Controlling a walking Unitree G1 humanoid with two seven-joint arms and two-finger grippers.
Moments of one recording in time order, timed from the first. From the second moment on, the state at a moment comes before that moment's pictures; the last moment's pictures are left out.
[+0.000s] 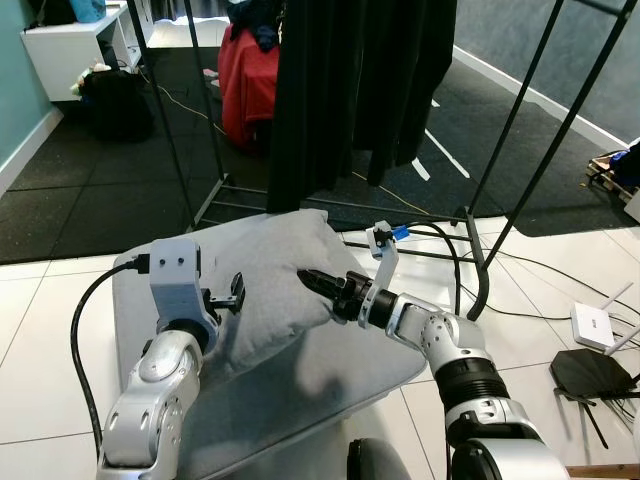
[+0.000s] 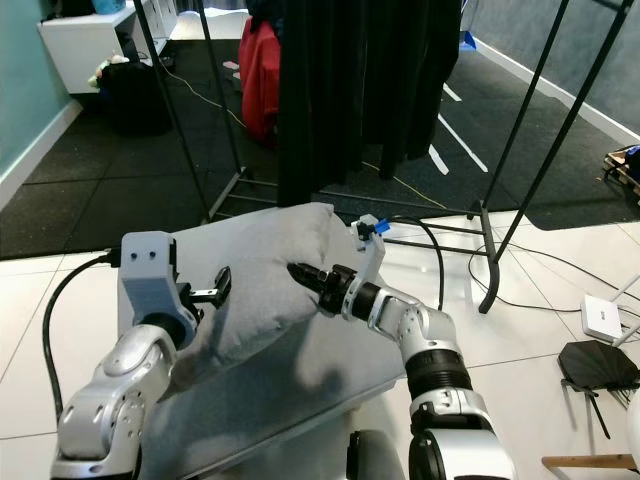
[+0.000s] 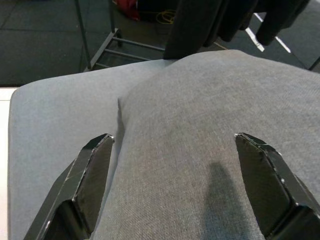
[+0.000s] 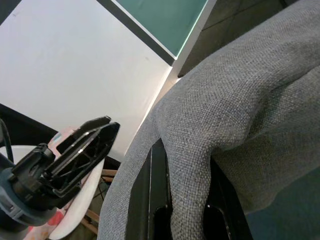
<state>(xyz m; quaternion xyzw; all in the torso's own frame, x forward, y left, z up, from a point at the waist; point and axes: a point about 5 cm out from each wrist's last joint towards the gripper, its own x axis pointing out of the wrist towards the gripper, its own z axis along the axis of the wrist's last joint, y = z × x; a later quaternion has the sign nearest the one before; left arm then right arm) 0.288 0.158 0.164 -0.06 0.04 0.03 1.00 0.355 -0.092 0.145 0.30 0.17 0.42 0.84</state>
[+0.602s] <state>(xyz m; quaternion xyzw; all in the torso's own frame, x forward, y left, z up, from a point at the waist) 0.287 0.158 0.158 -0.05 0.04 0.03 1.00 0.354 -0.100 0.143 0.29 0.17 0.40 0.85</state>
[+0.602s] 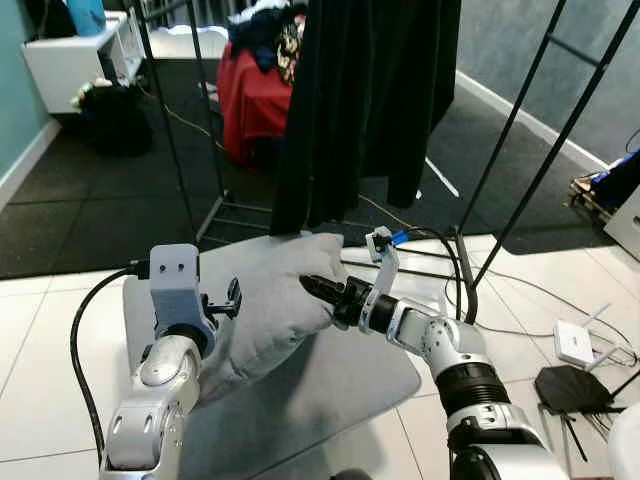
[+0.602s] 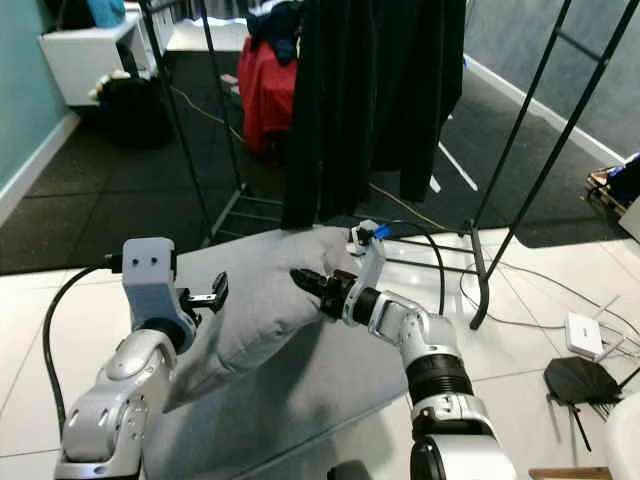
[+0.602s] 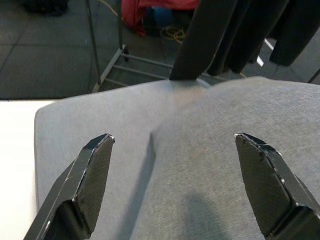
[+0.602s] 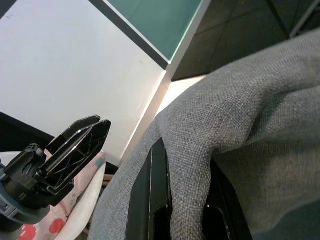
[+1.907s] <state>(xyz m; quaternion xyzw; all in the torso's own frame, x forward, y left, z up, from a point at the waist) 0.260 0.203 0.132 -0.01 0.07 0.09 0.99 0.347 -0.099 0.147 0.25 0.18 0.42 0.85</state>
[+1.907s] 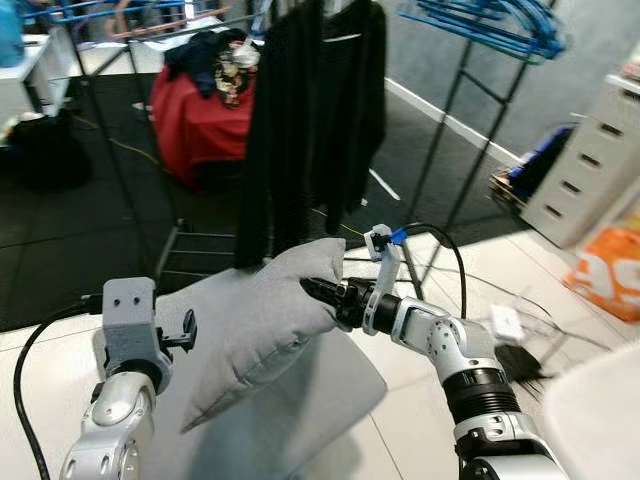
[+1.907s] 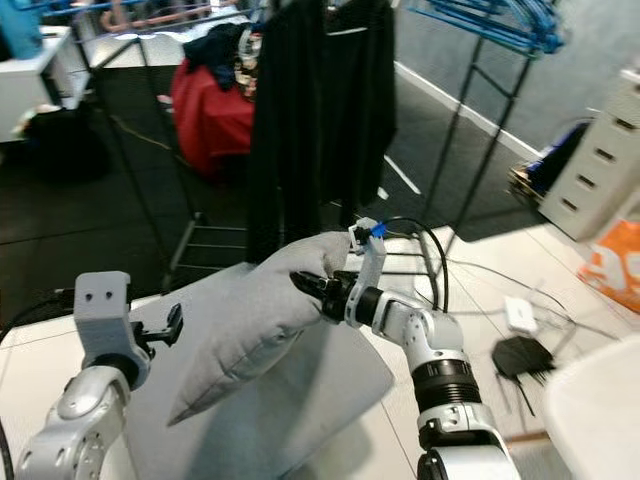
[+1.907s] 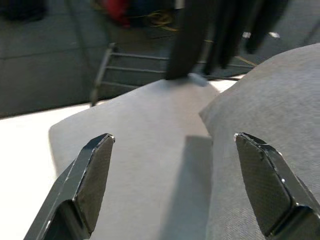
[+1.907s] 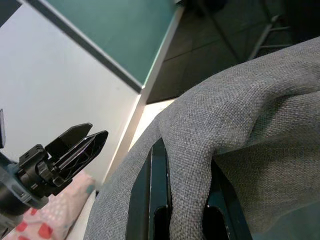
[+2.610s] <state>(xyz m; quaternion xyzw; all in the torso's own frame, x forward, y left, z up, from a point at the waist) 0.258 0.184 0.131 -0.01 0.06 0.05 1.00 0.343 -0.107 0.128 0.24 0.21 0.37 0.87</state>
